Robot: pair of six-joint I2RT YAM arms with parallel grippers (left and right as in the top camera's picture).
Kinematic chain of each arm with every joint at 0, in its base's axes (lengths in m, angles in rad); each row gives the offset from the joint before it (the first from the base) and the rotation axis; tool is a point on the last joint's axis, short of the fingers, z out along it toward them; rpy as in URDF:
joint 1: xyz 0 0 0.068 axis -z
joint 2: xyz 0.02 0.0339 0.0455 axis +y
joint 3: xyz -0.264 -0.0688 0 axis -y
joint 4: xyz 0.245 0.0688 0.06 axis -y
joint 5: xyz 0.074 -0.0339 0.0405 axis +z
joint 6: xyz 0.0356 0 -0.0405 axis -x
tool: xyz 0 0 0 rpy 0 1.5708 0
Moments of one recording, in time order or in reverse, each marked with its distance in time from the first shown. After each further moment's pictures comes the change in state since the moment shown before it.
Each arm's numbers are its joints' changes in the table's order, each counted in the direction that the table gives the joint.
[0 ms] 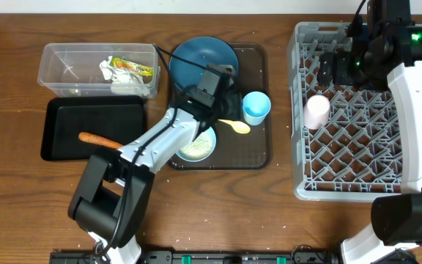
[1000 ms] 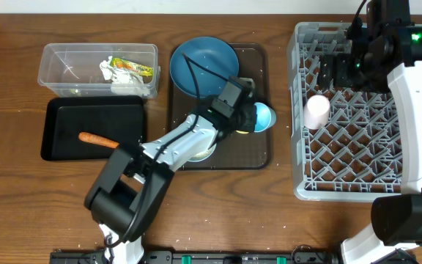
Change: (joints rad) left arm 0.088 0.070 0.002 0.039 -0.001 0.023; right arm 0.000 0.000 0.000 -0.025 0.001 0.003
